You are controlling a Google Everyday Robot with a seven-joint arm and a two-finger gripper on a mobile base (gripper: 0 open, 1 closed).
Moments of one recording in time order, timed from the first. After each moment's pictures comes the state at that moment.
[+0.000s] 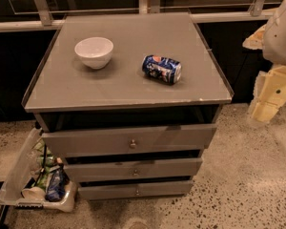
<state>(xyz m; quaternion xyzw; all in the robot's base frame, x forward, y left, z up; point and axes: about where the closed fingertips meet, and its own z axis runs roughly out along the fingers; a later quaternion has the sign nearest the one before) 0.438 -0.217 0.976 -0.60 0.78 -0.03 0.16</state>
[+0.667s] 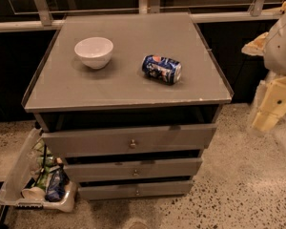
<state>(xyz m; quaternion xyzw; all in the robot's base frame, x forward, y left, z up) 0.429 -0.212 0.968 -0.61 0.77 -0.03 0.17</state>
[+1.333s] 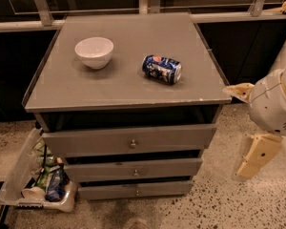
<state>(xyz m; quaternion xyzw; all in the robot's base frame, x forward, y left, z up) 0.387 -0.188 0.896 -0.64 0.74 0.03 0.21</state>
